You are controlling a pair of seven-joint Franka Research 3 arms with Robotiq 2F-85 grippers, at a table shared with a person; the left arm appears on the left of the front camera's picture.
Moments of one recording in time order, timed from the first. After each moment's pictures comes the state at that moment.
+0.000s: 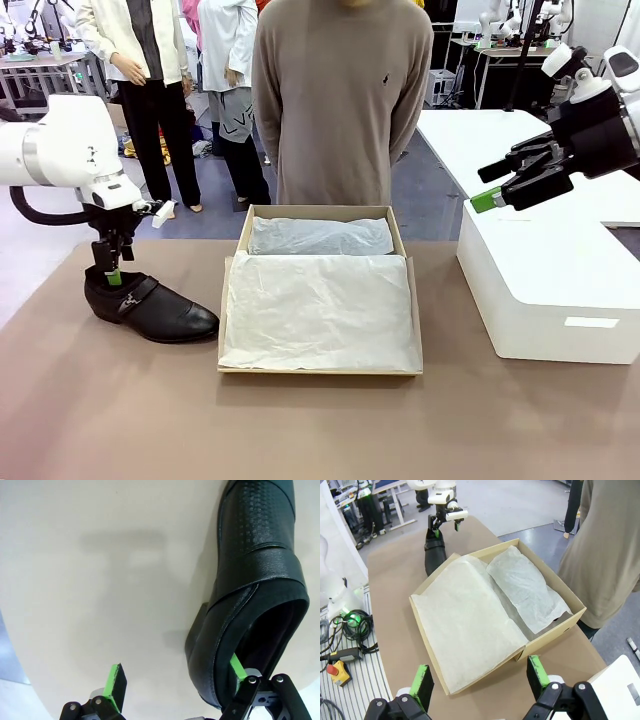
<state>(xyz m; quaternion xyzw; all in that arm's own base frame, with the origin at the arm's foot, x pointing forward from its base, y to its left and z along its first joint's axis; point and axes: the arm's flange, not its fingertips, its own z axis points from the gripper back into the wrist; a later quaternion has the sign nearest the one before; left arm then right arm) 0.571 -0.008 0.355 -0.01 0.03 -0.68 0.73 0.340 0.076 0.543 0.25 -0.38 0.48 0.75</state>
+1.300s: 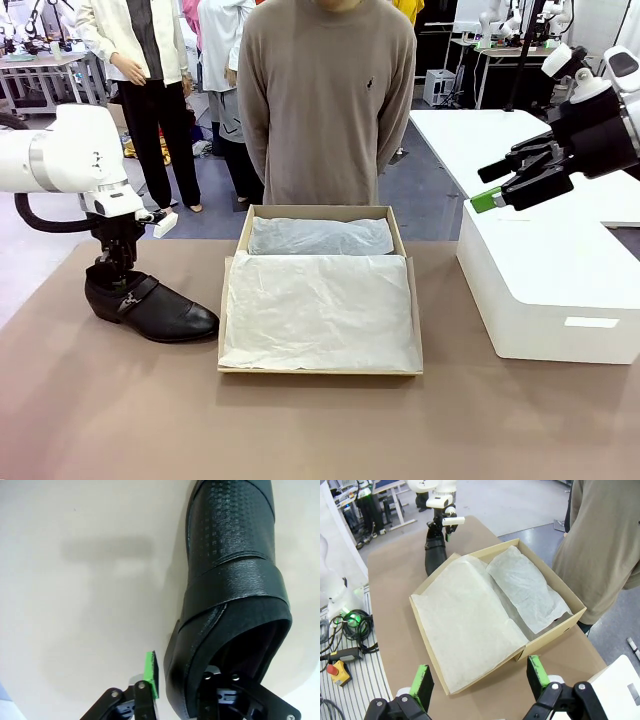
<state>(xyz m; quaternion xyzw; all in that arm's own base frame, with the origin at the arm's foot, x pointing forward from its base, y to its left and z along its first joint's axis) 0.563 -0.015 0.339 -0.06 0.05 -0.70 0.71 0.340 0.076 0.543 0.25 -0.38 0.48 0.75</state>
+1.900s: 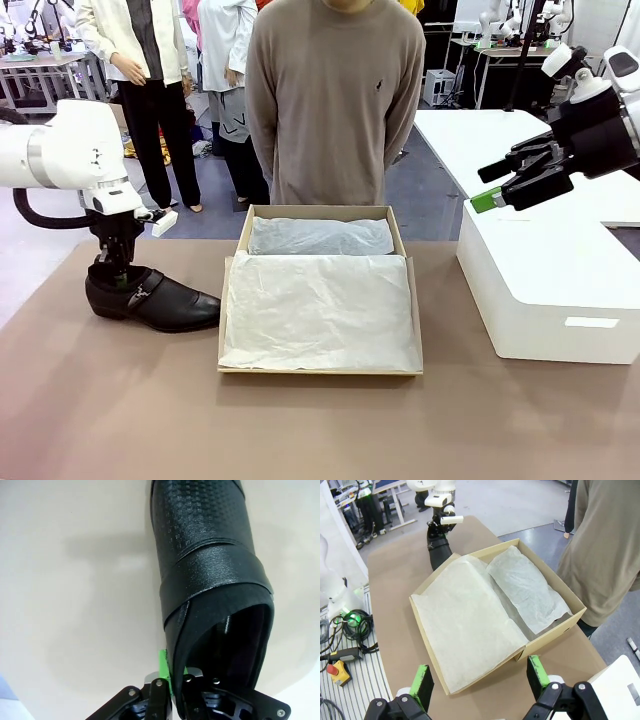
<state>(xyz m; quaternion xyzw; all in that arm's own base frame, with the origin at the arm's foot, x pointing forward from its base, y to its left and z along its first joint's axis) 0.559 -0.017 0.348 -0.04 0.05 -0.71 0.70 0.340 0.076 0.543 0.25 -0.38 0.48 0.75</state>
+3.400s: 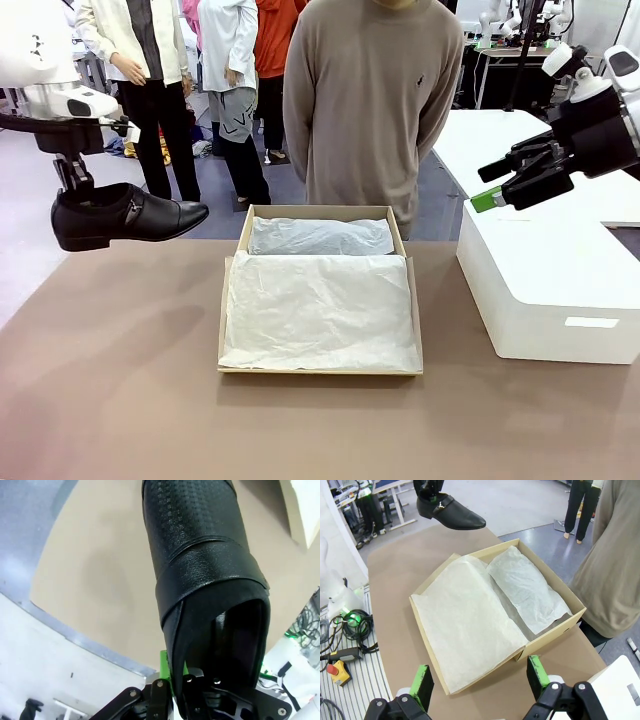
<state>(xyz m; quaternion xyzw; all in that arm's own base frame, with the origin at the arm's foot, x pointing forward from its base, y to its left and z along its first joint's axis) 0.542 0.005 0.510 0.01 0.03 -0.42 0.91 0.340 0.075 0.544 0.25 -0.38 0.48 0.75</state>
